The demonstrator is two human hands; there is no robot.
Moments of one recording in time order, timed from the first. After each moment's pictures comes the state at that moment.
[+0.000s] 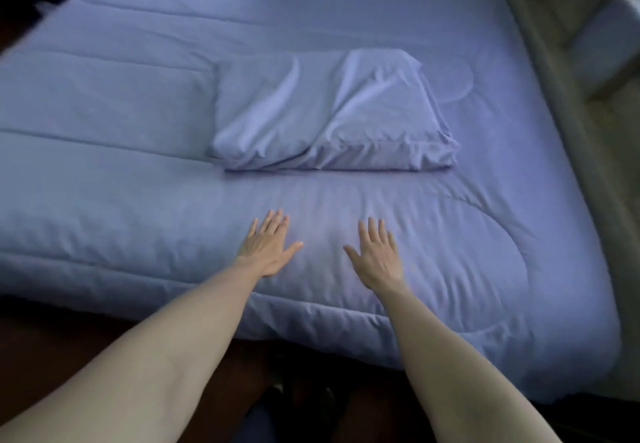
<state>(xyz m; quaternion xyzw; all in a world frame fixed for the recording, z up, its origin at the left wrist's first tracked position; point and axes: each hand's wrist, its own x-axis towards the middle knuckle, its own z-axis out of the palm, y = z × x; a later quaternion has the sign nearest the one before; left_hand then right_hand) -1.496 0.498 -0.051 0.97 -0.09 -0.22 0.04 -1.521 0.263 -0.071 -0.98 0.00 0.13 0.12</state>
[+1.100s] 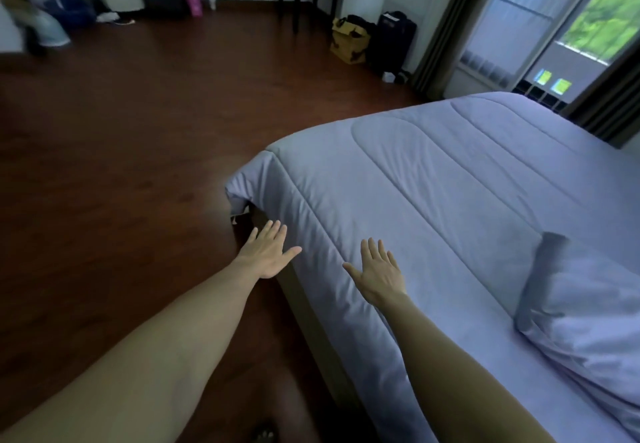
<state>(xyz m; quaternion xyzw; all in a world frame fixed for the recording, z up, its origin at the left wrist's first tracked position) -1.725 1.049 0.023 0.91 0.35 -0.13 0.18 -1.557 0.866 0.025 -0.88 -0.45 0.14 -0.02</state>
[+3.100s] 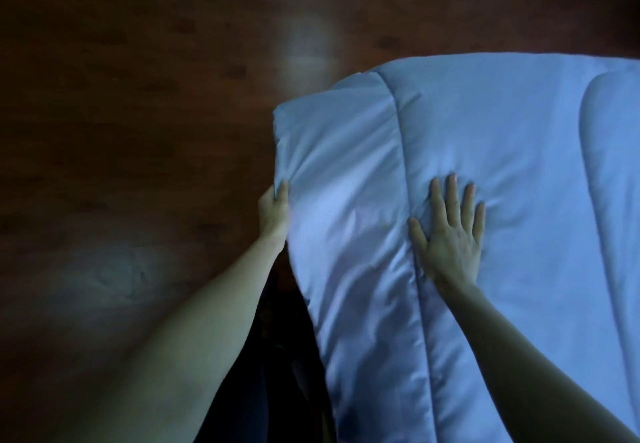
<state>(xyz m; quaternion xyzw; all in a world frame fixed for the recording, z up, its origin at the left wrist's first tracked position) -1.627 1.340 -0.272 0.32 0.68 0.33 0.57 -1.388 1.227 -0.186 -0.83 -0.56 0.01 -0.04</state>
